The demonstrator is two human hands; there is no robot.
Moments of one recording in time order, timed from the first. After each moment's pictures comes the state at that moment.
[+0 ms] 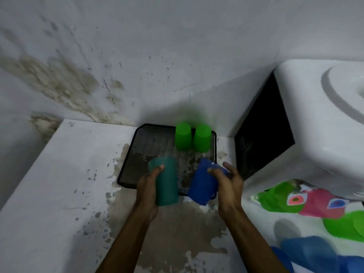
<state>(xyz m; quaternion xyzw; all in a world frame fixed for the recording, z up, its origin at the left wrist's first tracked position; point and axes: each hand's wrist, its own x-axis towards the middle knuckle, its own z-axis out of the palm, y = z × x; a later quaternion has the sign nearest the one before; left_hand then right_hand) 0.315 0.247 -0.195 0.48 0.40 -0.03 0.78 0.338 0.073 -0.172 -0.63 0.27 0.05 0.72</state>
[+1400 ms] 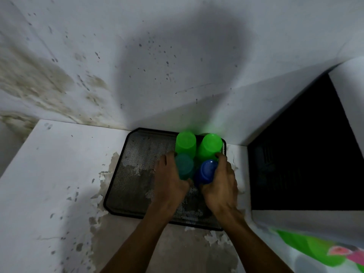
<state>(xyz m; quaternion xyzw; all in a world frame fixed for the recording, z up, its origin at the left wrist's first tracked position) 0.422 0.229 -0.238 0.91 0.15 0.02 0.39 0.430 0.101 -0.234 -0.94 0.09 0.07 0.33</state>
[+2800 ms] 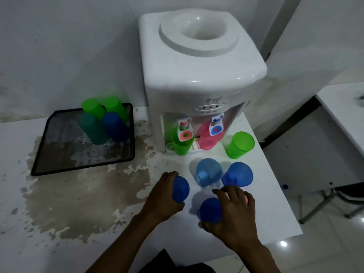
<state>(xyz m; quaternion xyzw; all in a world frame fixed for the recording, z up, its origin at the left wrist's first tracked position) 0.195 0.011 -0.219 0.90 -0.10 -0.21 0.37 0.114 -0.177 -0.181 -0.99 0.08 0.11 0.10</state>
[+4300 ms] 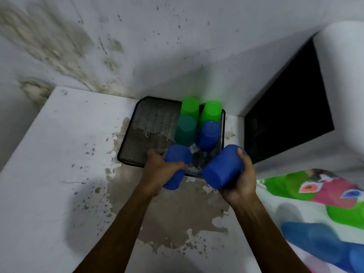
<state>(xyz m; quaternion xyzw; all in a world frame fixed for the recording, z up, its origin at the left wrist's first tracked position) 0.324 0.249 -0.201 0.74 0.34 -0.16 0.56 0.338 0.060 -0.194 -0.32 0.39 0.18 0.85</state>
